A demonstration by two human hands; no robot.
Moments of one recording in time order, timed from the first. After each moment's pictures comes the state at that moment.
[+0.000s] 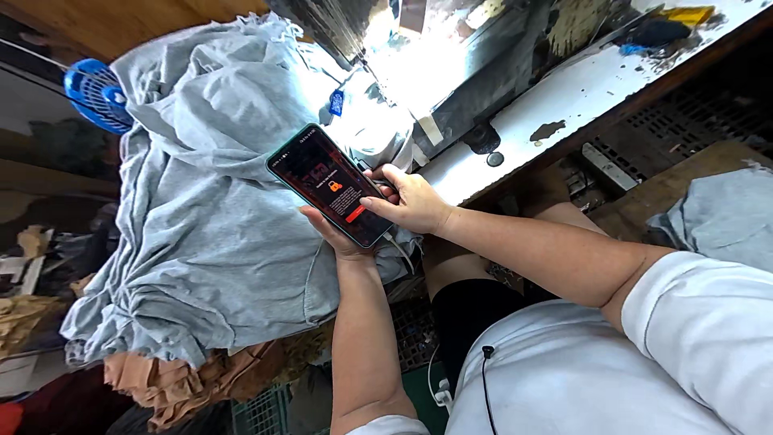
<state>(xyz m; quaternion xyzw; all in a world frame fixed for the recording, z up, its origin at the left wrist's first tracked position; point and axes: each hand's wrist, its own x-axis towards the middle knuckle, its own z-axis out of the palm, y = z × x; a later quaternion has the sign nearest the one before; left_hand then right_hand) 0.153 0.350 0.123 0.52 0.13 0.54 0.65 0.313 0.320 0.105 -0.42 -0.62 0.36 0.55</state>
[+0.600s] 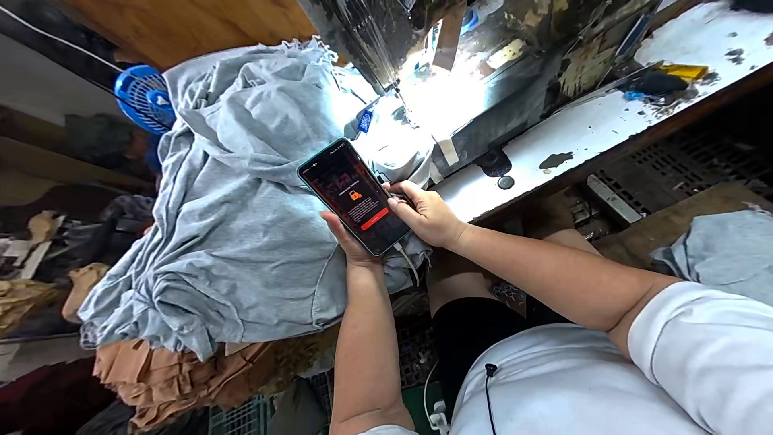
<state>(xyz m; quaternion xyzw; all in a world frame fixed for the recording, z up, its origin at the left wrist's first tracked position) 0.148 0.350 0.117 0.53 0.14 0.53 0.65 0.313 0.315 0.104 -0.41 -0.62 0.35 0.58</state>
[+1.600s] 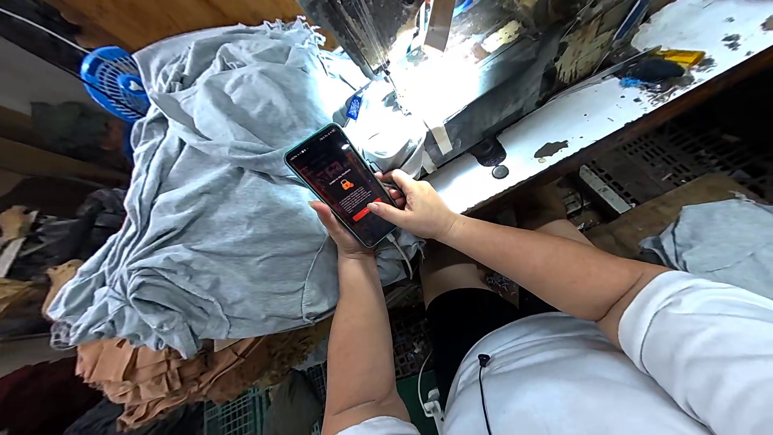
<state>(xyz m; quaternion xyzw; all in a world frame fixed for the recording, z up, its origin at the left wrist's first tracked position) 0.153 0.349 0.122 0.52 0.12 0.54 0.65 0.311 0.317 0.102 -0.42 -0.63 0.36 0.55</state>
